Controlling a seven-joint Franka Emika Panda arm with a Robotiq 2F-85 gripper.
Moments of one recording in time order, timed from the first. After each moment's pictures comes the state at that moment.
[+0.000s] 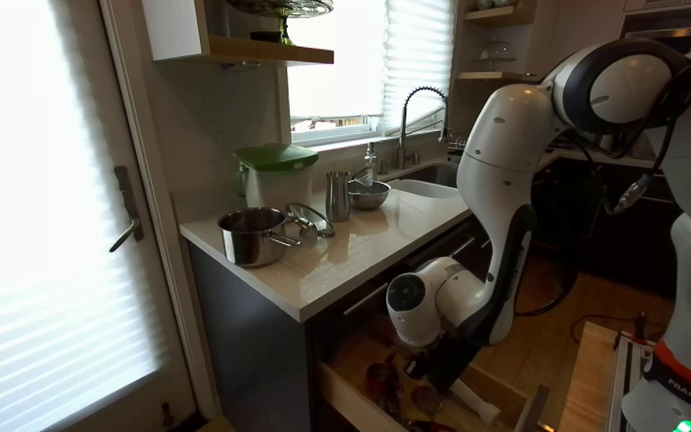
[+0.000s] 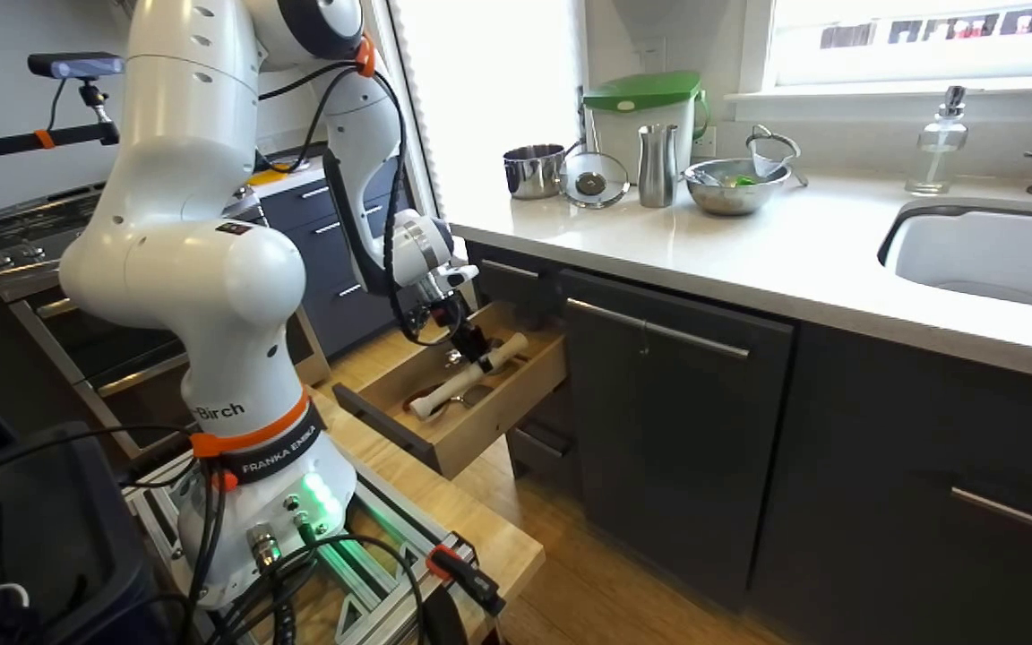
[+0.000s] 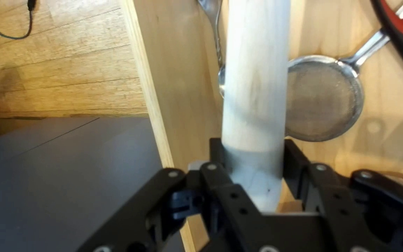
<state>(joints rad) 0.42 0.56 -0.07 -2.37 -0.91 2.58 1.41</state>
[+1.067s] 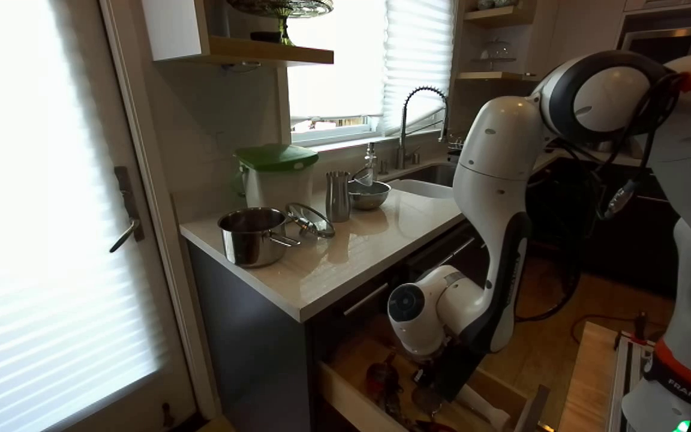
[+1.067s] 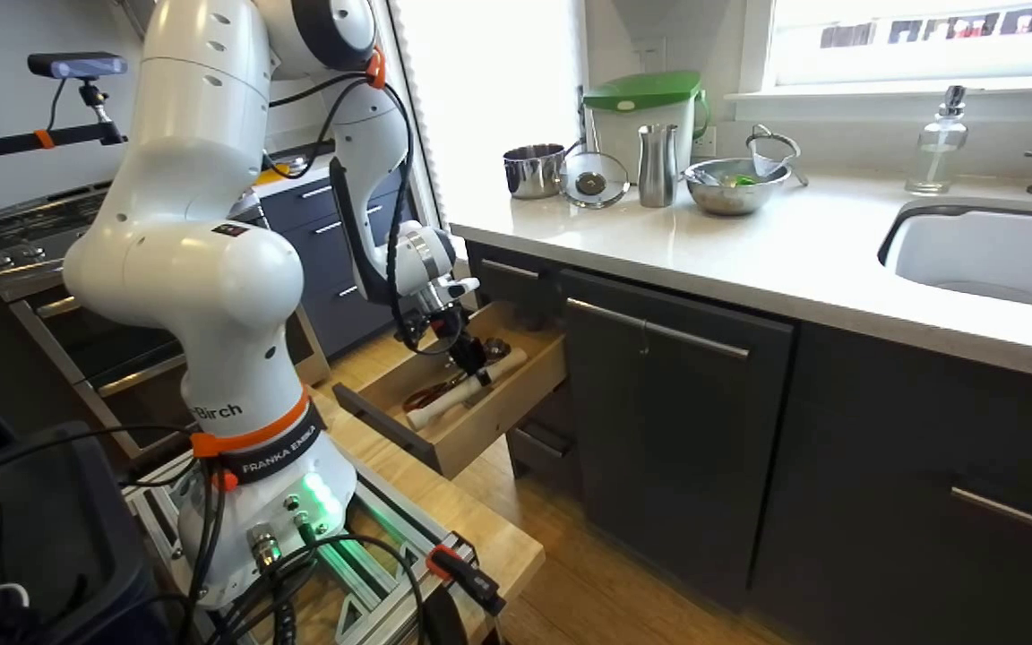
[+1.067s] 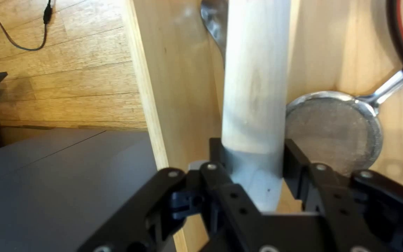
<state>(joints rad) 0.38 0.61 -0.03 -2.36 -0.91 2.55 1.40</state>
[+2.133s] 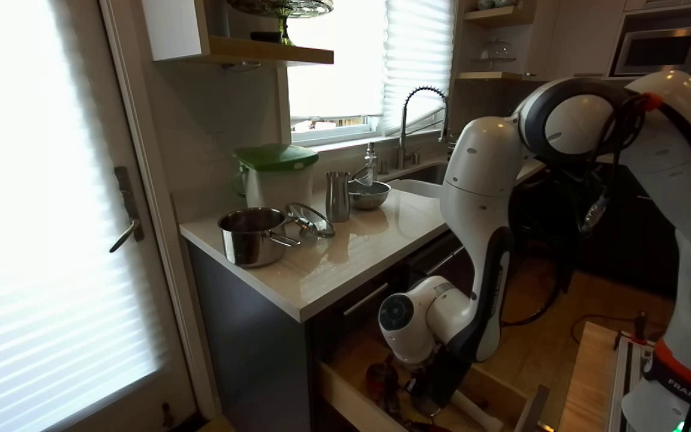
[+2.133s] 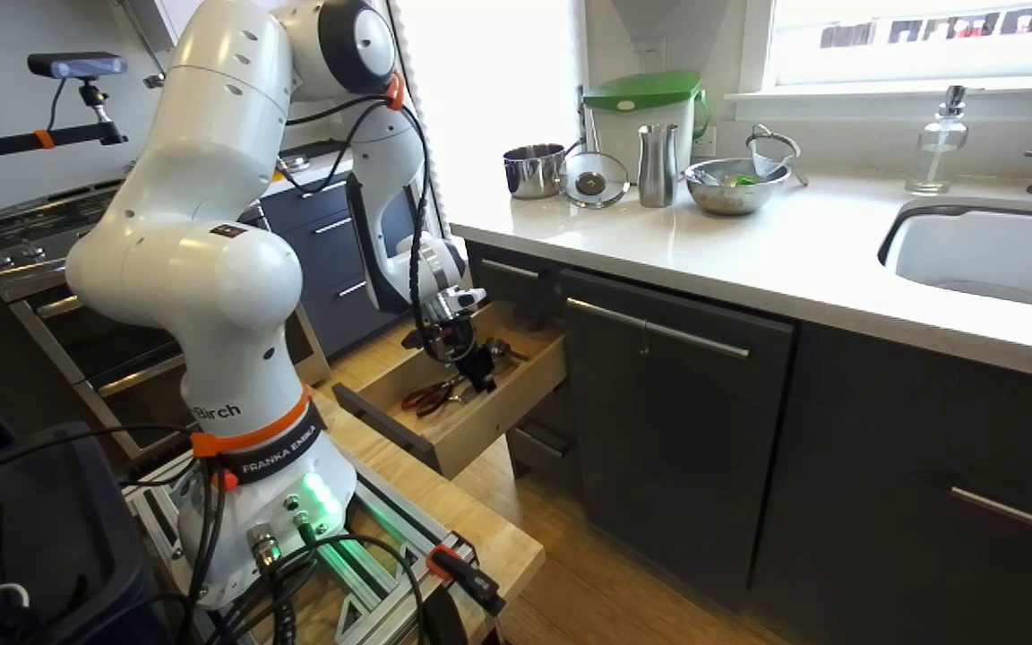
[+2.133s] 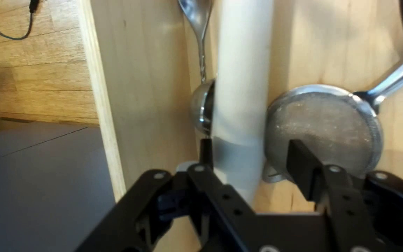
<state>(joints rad) 0.36 0.72 -0.01 -2.26 -0.91 2.57 1.32</state>
